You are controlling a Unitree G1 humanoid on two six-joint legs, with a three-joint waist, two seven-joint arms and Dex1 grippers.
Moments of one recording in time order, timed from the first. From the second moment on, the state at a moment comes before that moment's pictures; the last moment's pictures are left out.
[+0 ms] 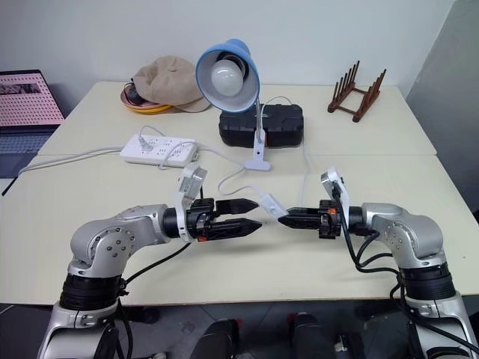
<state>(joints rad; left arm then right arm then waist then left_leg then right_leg) -0.47 0.49 0.01 -0.21 -0.86 1.00 -0.95 -0.47 -0.58 0.01 -0.17 0.74 1.00 1.08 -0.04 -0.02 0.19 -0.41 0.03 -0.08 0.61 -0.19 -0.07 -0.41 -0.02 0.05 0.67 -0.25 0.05</state>
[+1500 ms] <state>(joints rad) -0.52 0.48 -0.04 -0.15 -0.86 0.99 -1.02 -0.47 -0.61 0.04 -0.23 0.81 1.01 1.06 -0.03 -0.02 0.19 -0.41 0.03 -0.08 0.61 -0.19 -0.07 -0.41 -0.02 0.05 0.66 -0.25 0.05</state>
